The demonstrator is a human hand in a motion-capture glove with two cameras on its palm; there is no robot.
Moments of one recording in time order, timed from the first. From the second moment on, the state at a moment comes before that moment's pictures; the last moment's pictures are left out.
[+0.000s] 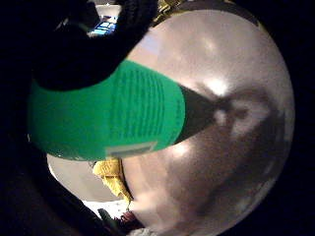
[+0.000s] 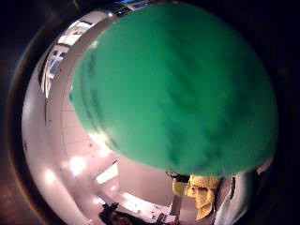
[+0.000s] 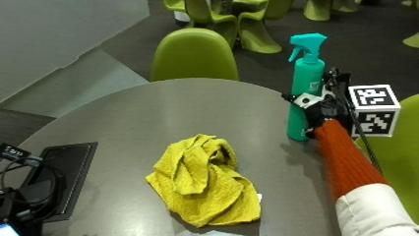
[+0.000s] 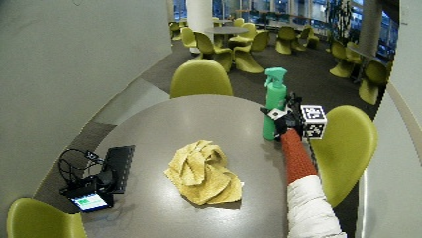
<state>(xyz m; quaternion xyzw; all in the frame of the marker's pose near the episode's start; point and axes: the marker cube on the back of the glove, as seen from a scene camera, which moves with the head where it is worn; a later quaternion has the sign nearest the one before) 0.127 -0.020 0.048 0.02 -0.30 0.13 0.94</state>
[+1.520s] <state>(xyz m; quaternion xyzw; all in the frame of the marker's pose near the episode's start) -0.032 -0.033 -0.093 0.08 0.26 -0.18 0.94</state>
